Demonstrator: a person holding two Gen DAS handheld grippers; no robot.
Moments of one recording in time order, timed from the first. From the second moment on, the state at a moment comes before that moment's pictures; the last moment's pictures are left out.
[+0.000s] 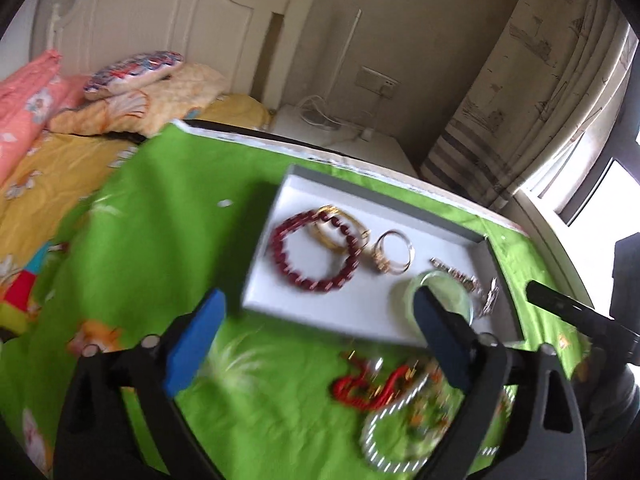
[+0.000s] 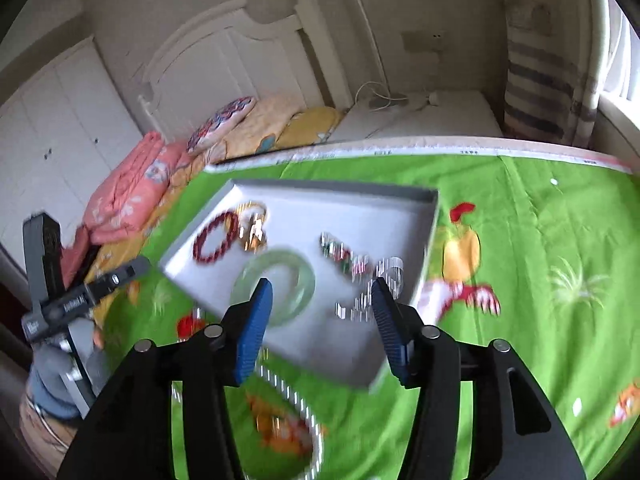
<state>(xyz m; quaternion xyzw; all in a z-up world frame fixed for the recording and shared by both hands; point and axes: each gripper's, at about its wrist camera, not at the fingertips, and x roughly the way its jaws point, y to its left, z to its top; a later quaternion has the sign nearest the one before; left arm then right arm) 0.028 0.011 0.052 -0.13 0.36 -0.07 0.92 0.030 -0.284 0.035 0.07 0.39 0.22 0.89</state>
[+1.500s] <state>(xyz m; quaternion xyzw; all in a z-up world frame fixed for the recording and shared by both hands) -0.040 0.043 0.016 -0.16 0.39 -0.04 0.91 -0.177 -0.228 -0.015 -0.08 0.42 0.36 0.83</state>
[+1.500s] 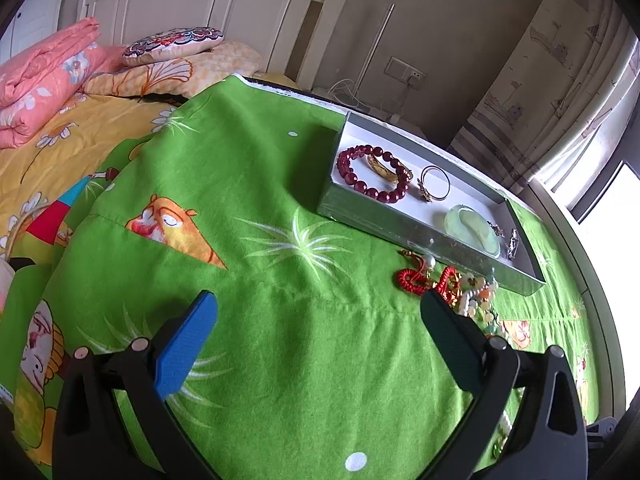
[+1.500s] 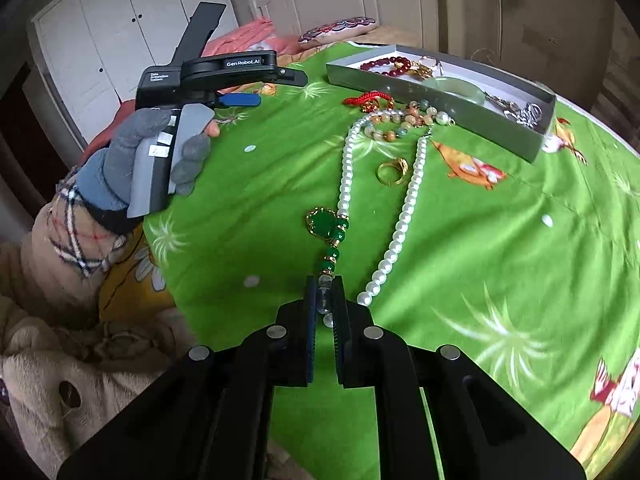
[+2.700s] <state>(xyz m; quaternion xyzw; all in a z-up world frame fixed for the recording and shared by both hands) -0.023 -0.035 0.027 -0.10 0.42 -0.18 0.88 -0.070 -0.204 0.000 -0.12 0.34 0.18 0.91</state>
